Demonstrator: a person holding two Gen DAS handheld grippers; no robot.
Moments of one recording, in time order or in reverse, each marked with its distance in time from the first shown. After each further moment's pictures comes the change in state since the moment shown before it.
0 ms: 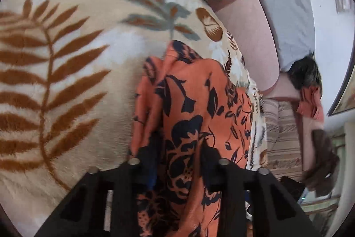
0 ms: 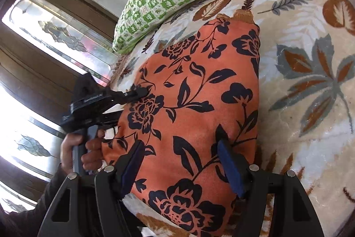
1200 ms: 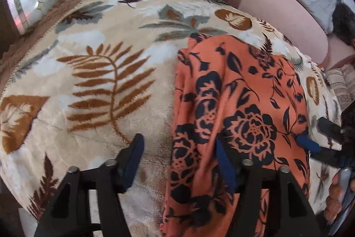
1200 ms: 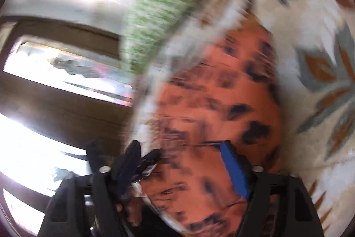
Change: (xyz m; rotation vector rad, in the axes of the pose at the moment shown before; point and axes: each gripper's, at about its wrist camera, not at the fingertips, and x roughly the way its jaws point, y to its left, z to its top) left arm -0.024 -0.056 -0.063 0.293 -0.193 0.606; right arm 0.028 -0.035 0.049 0.272 0.057 0.112
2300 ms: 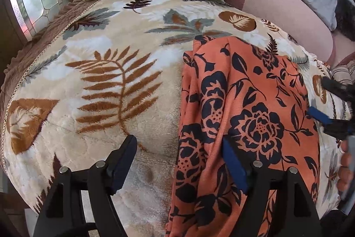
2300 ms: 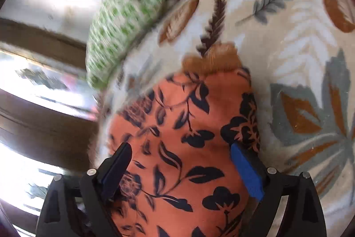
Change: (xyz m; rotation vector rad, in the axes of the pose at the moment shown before) left arm -0.004 0.002 -0.008 0.010 -0.022 0.038; right arm -0.012 0.025 0.038 -0.066 -0.131 -0.115
